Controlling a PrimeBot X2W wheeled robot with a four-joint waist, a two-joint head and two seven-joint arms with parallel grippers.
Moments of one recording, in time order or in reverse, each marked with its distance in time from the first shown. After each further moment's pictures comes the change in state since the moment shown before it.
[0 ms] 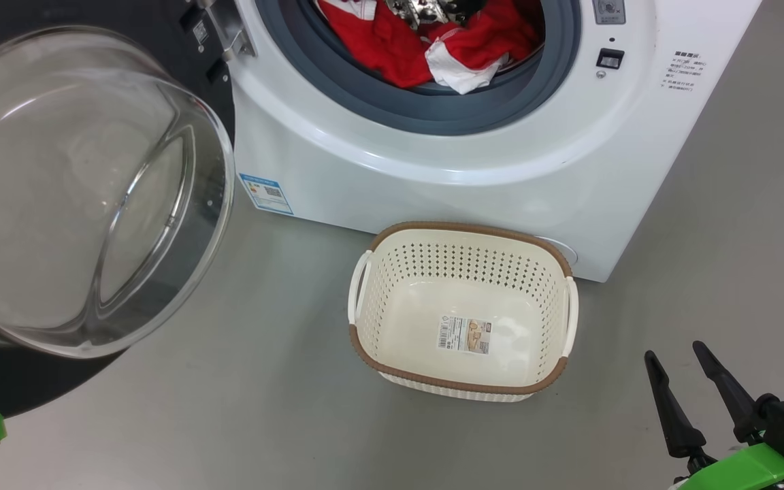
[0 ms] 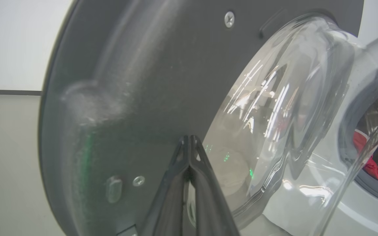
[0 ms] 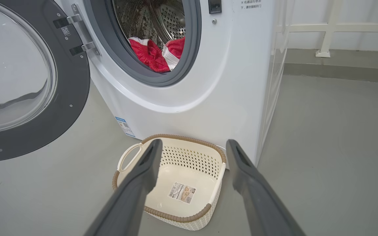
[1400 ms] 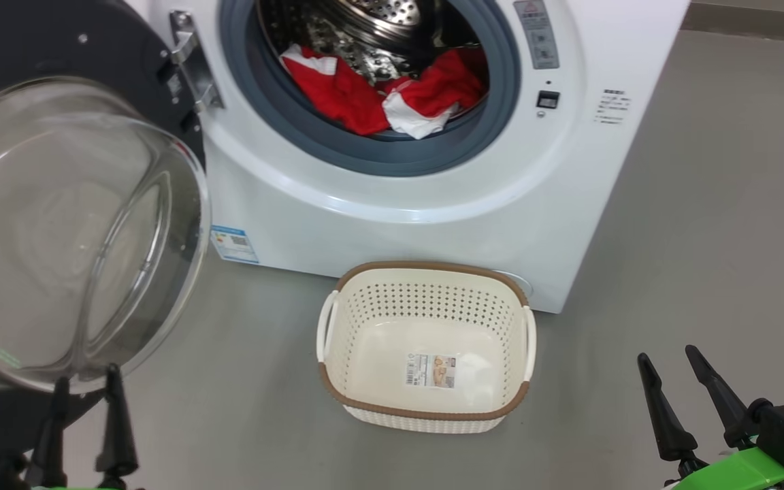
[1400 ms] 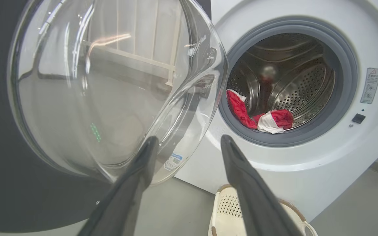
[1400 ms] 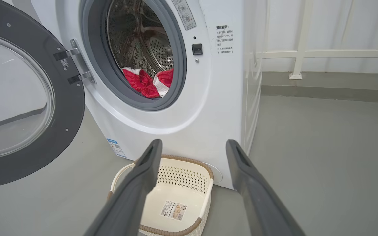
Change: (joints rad) left arm 0.334 -0.095 -0.326 -0.314 -0.110 0.000 0.000; right arm 0.009 0.041 -0.011 -0.006 -0.001 0.000 0.000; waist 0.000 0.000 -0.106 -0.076
